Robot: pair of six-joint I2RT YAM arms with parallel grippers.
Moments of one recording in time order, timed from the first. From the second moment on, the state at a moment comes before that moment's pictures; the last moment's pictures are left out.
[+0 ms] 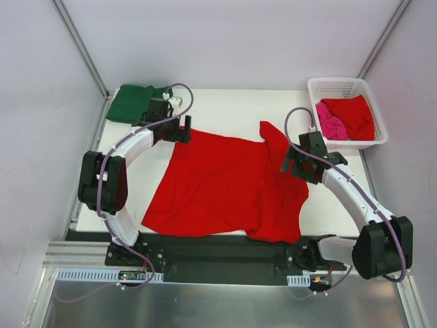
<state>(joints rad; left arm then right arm) -0.24 1.75 1.25 -0.29 0.18 -0.07 0.28 1.22 0.91 -0.71 0.16 0.55</state>
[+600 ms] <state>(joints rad) -0.21 2.01 1.45 -0.29 0.26 -0.10 0.27 1.25 0.91 -0.68 0.09 0.53</state>
